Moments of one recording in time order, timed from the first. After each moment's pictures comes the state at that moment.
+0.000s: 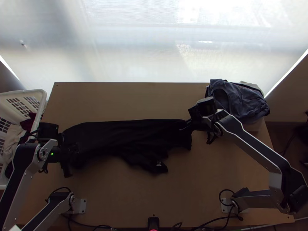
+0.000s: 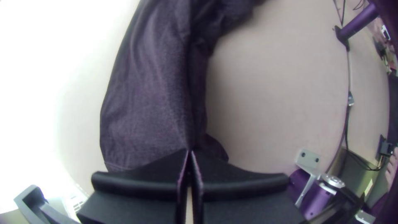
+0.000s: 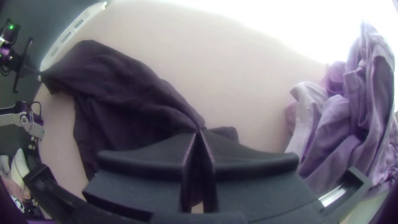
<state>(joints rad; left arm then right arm) 0.04 0.95 0.87 -1.14 0.10 1.25 0.51 1.48 1.12 -0.51 -0.12 -0.01</state>
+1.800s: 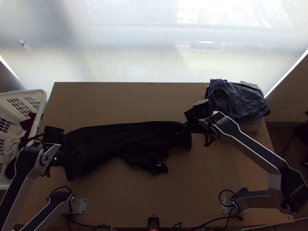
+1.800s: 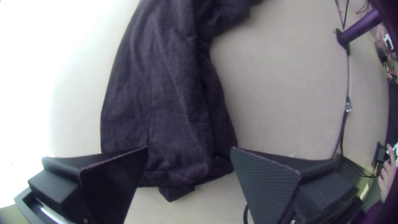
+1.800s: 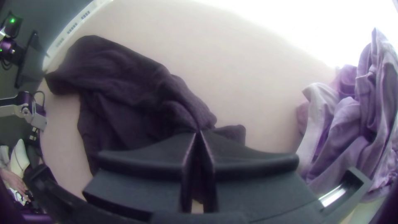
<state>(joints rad) -0.06 0.91 0.85 -1.16 0.06 1.12 0.56 1.49 1.11 -0.53 -0.12 -0.01</state>
